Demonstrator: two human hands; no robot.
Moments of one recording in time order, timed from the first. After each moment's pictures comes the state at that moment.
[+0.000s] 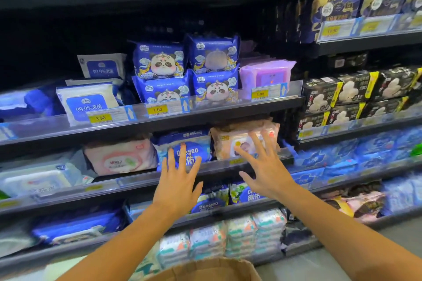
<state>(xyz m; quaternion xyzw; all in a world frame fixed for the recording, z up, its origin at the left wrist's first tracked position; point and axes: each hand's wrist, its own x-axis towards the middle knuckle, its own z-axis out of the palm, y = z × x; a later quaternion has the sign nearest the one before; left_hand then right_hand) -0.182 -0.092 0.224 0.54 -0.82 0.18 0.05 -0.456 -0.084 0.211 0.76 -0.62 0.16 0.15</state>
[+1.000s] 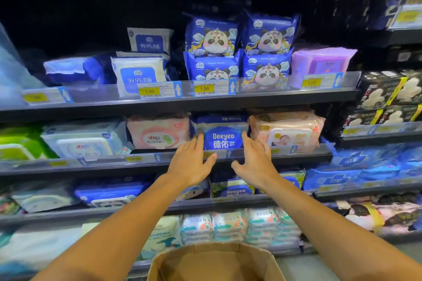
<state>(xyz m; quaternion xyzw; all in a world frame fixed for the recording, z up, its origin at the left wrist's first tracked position) -0.129 -0.104 0.241 0.58 -0.80 -0.04 0.13 -0.326 -0.085 0.230 0.71 -0.64 0.27 -0.11</state>
